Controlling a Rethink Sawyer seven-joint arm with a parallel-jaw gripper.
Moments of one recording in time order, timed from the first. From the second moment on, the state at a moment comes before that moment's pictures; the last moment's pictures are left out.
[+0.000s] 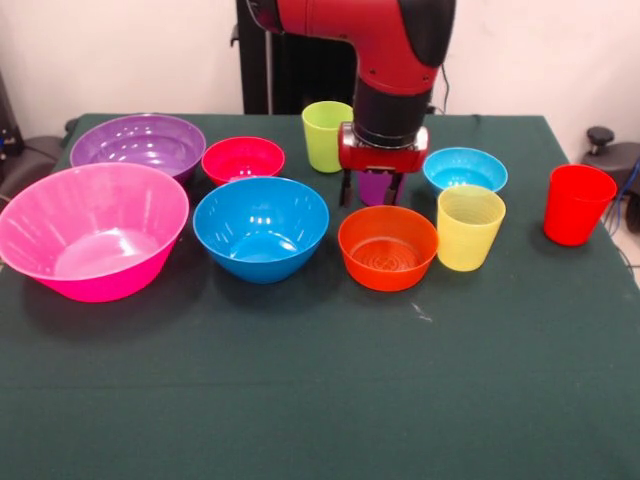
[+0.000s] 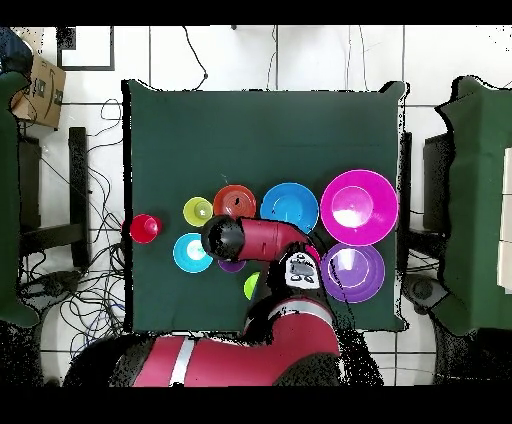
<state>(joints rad) -0.13 -0.46 -0.06 1.76 -0.05 0.33 1.64</state>
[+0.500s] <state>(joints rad) -0.13 -0.44 -0.06 1.76 -0.05 0.29 1.64</state>
